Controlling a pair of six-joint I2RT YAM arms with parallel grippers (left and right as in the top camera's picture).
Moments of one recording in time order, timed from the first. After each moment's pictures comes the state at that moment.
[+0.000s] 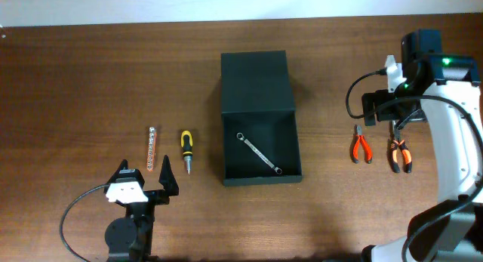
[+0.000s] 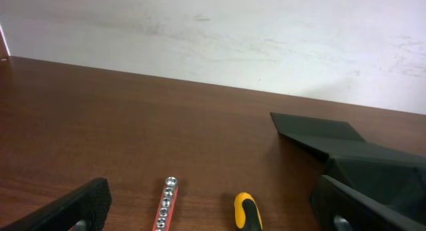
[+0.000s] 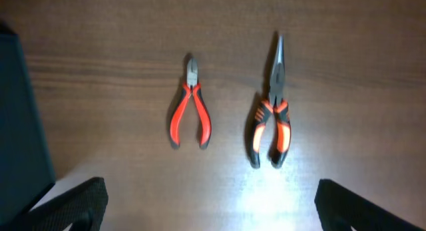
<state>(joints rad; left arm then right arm) 0.00 0.01 0.01 -0.08 -0.03 -0.16 -0.12 1.67 1.58 -1.29 0.08 -0.15</state>
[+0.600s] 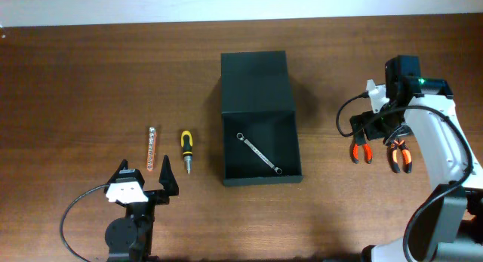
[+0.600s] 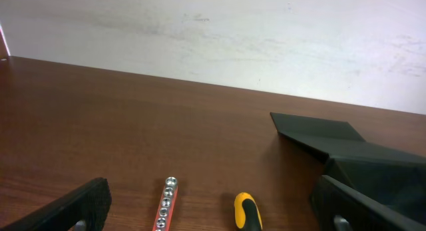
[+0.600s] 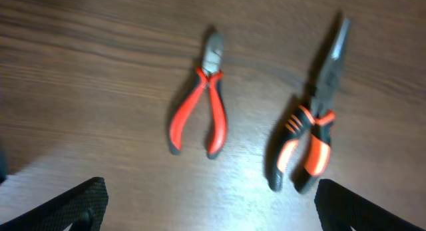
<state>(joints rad) 0.00 0.01 0.01 -0.08 -0.03 -0.16 -0.12 1.68 1.32 -1.10 0.04 -0.27</state>
